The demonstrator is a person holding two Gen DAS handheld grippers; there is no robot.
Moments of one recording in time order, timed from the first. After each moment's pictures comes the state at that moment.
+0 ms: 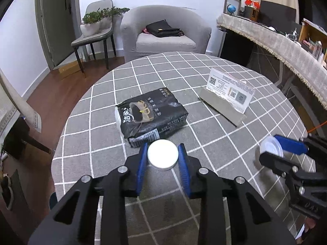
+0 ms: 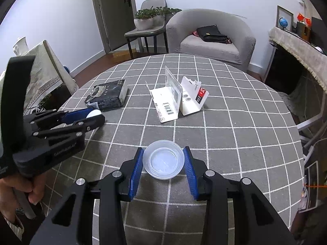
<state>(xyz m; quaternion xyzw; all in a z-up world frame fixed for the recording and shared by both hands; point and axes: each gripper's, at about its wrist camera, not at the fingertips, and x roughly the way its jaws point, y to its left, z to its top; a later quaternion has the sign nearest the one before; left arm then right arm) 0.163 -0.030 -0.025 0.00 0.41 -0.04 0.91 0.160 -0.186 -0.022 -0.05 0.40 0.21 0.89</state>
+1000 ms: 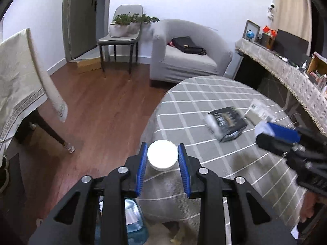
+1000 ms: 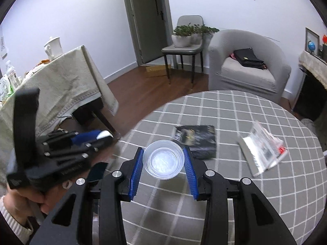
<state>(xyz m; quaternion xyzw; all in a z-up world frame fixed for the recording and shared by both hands) 0.112 0.101 0.003 -0.06 0.37 0.00 0.93 0.148 -0.061 0.025 -0.04 0.34 0.31 0.88</state>
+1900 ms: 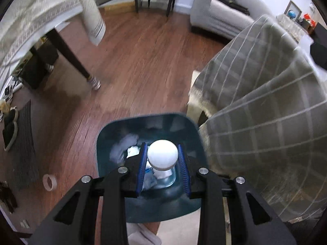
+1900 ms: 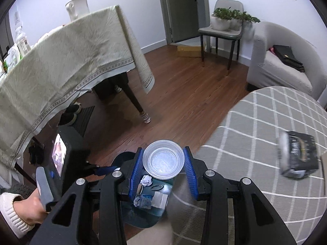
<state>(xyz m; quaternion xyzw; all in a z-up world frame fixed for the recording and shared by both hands) 0.069 0.220 -0.133 -0.11 0.53 0.07 0.84 0.138 0.087 -0.027 -0.10 0.40 0.39 0.83</state>
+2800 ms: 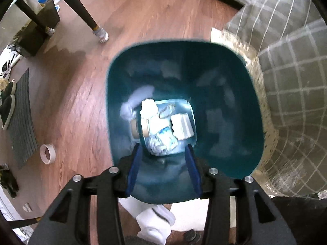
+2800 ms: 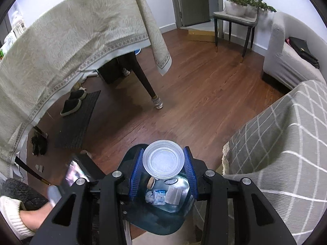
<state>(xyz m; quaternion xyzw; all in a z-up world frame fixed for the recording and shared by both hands) 0.021 0.263 -0.226 -0.12 0.62 0.08 0.77 0.132 0.158 -0.073 -0.13 0.44 0.40 0.79</state>
